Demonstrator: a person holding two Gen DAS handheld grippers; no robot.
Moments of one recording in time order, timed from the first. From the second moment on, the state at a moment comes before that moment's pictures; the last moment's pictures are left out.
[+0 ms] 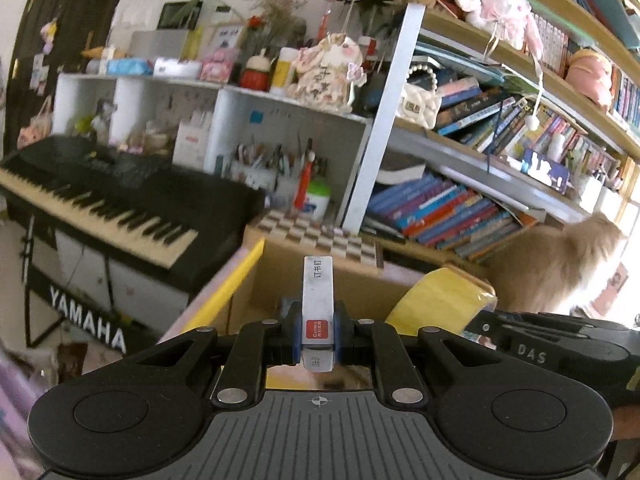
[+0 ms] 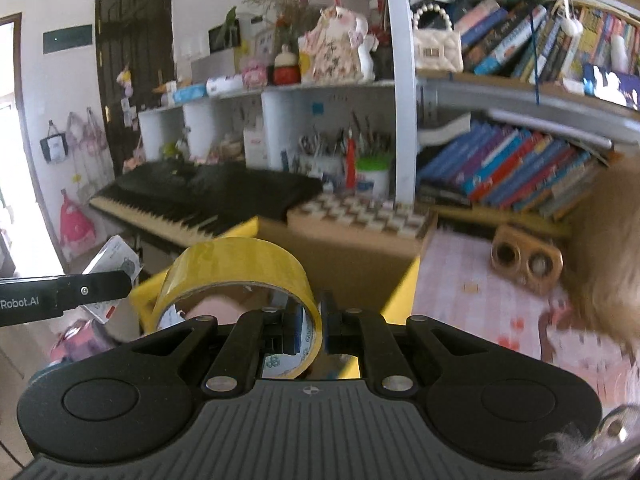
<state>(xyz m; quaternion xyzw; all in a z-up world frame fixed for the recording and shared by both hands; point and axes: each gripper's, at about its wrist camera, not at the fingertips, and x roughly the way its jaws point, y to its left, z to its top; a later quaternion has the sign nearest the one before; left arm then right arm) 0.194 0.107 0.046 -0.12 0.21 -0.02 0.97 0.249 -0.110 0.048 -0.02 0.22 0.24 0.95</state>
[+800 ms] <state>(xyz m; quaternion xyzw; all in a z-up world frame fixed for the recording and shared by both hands) 0.340 0.078 -0.022 -0.08 0.34 -0.03 0.93 0.365 -0.075 -0.020 -0.15 0.31 0.29 0.89</state>
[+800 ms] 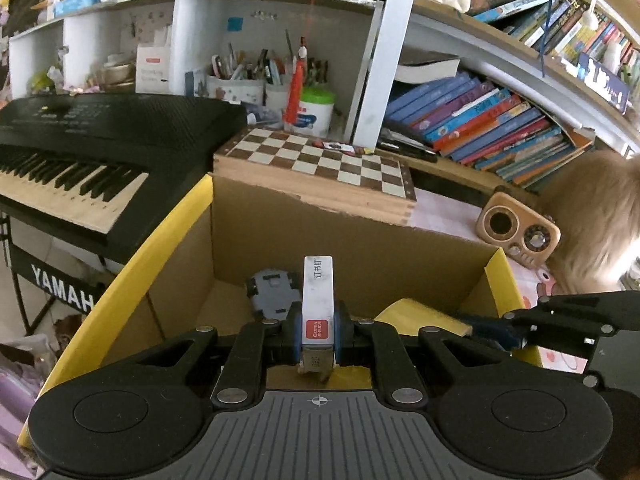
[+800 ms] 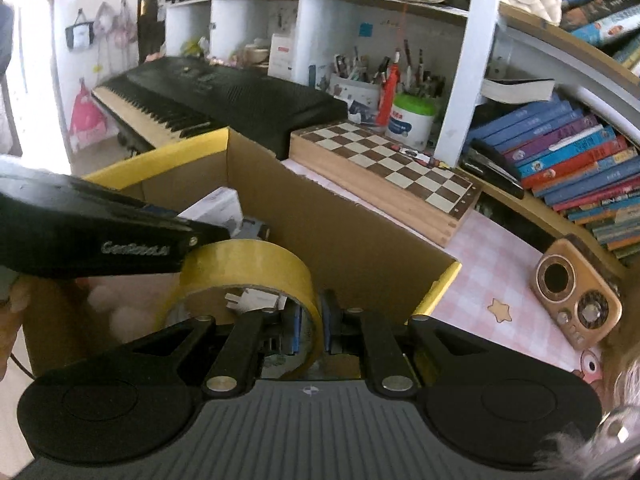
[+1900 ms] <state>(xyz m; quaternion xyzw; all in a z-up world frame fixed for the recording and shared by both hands) 0.194 0.080 0.025 -0.08 0.23 -0.03 0.97 0.254 -0.135 0.027 -0.03 0.24 0.14 0.96</state>
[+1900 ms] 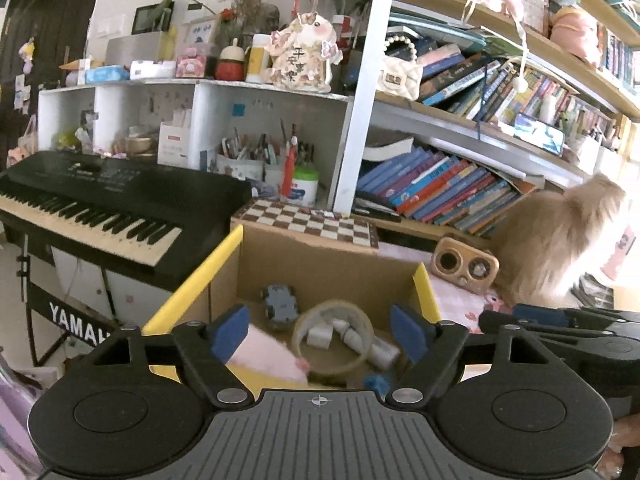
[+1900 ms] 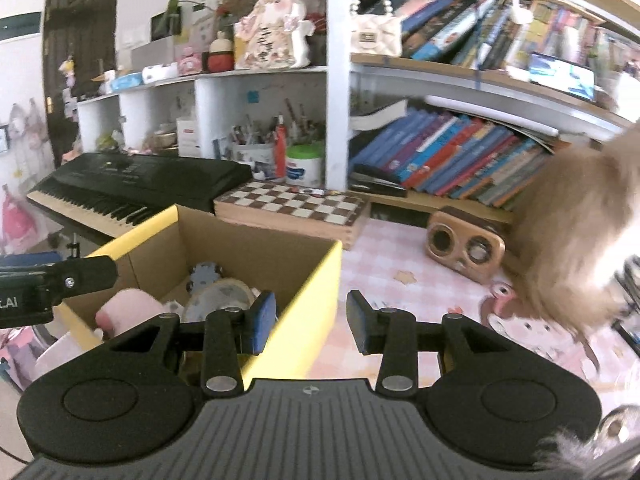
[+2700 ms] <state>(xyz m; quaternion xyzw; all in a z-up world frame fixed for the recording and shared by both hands) 0.064 0.064 0.002 -0.04 0.24 -0.07 0.97 0.086 -0.156 -0.003 -0.02 0.26 0.02 0.96</state>
